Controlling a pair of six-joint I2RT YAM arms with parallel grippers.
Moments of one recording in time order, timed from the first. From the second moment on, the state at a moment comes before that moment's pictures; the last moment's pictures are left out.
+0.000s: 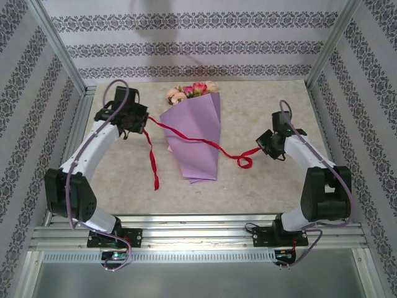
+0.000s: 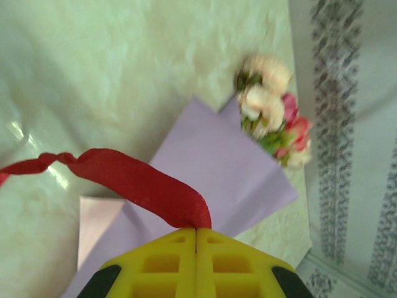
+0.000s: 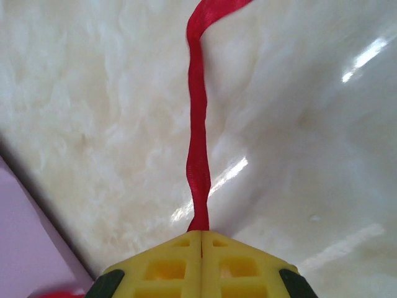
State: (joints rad) left arm -0.15 1.51 1.34 -0.67 0.05 -1.39; right arm 0.00 1.48 0.96 -0.61 -0.12 0.91
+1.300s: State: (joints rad) left arm -0.46 1.83 1.23 -0.60 0.11 -1.84; right arm 0.32 1.70 0.98 -0.43 -0.33 1.42
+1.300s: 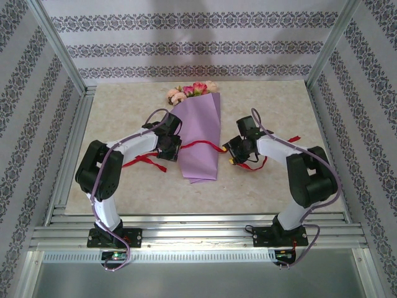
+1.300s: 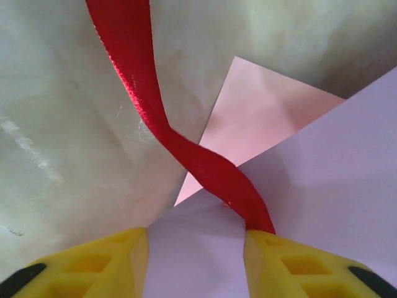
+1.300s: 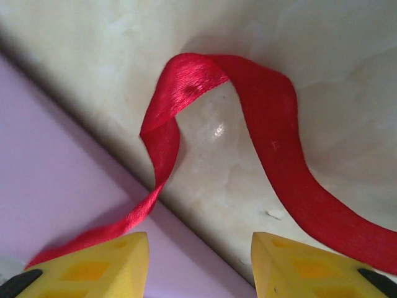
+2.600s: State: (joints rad) left arm -0.40 1.58 0.89 -0.48 0.19 -1.81; right arm 0.32 1.64 0.85 -0.33 -0.32 1.47
